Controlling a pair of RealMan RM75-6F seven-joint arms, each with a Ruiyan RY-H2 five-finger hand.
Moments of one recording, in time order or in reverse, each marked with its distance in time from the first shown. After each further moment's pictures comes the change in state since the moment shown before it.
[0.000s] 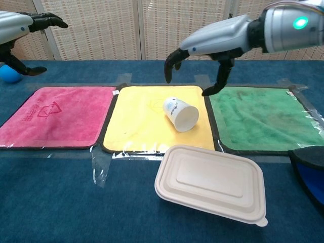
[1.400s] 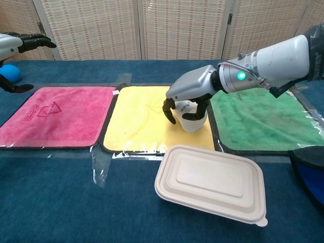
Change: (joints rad) left arm 0.053 -0.022 0.020 0.051 0.002 -0.030 0.007; right arm 0.217 -0.277 -0.292 0.424 -0.068 0.014 0.249
